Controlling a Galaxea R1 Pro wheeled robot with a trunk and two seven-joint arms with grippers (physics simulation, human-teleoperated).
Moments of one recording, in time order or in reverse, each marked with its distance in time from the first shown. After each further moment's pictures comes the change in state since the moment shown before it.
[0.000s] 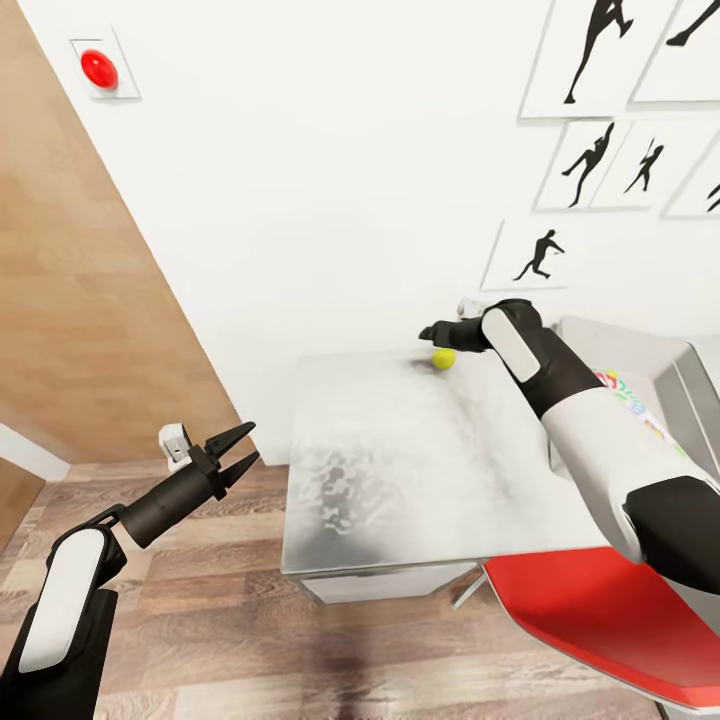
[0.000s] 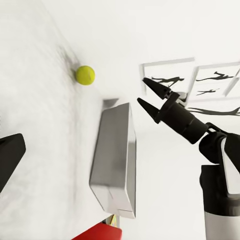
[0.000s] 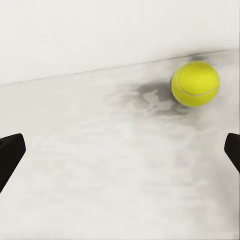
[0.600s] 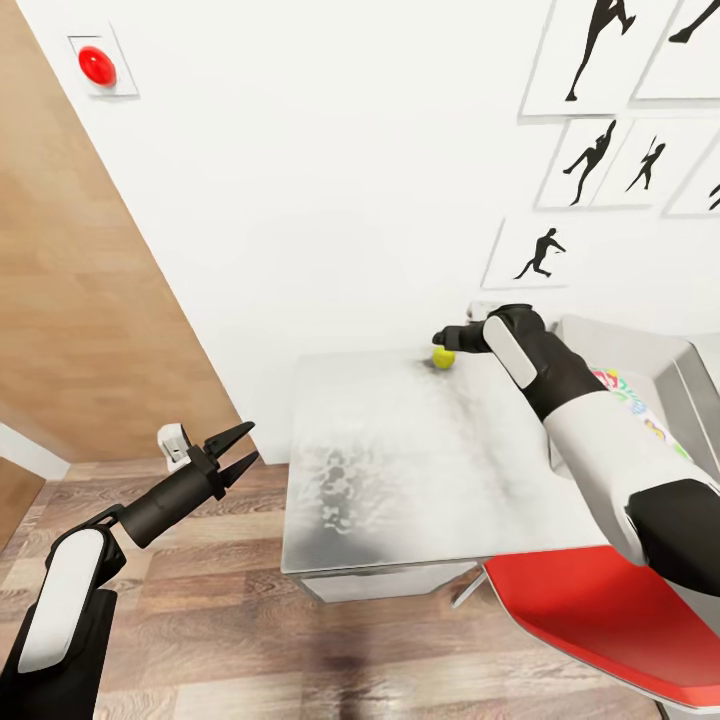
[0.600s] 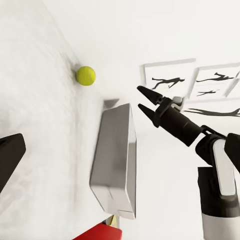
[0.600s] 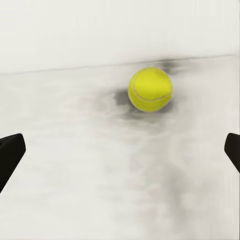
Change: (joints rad) left arm 0.000 0.000 0.004 0.000 0.000 0.000 -0.002; right arm 0.011 -0.009 -0.003 0.006 0.158 -0.012 0.000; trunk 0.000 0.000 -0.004
